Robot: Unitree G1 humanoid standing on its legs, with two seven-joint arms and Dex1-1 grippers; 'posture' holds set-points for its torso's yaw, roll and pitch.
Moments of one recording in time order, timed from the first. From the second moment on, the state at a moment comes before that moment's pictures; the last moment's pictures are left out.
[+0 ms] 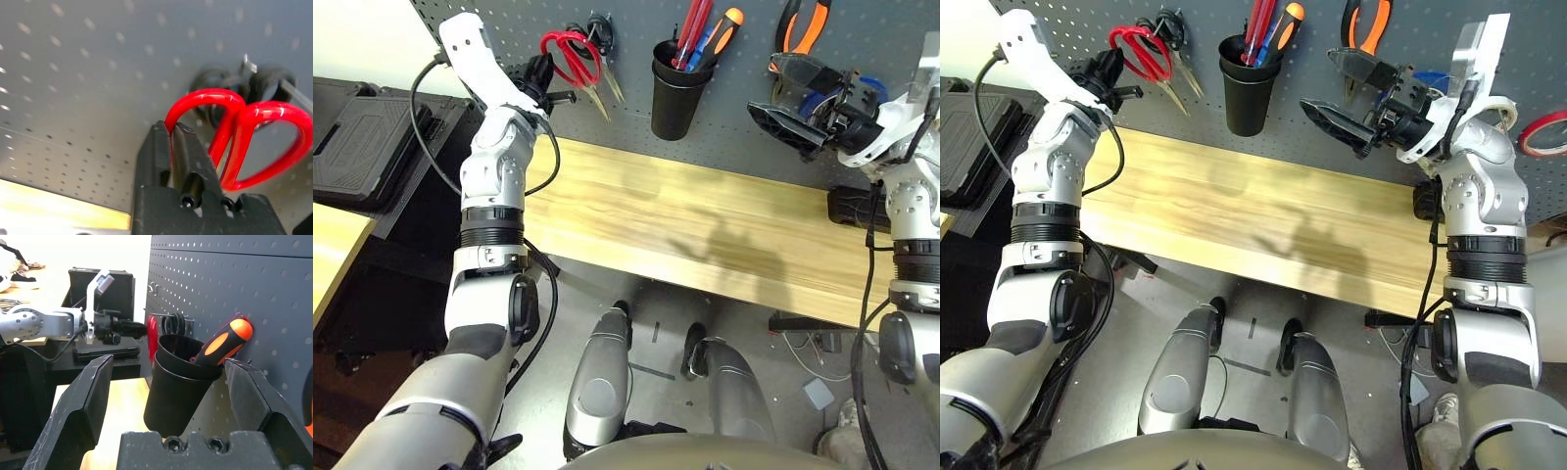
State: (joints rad) left arm -1.01 0.28 0.21 0.63 -0.28 0.24 -0.24; right arm -0.72 -0.52 -0.20 0.24 0.56 0.10 1.10
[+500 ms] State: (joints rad) left arm -0.86 0.27 0.18 0.49 -0.24 0.28 -0.24; right arm -0.71 -0.49 -0.18 0.26 0.52 0.03 1.09
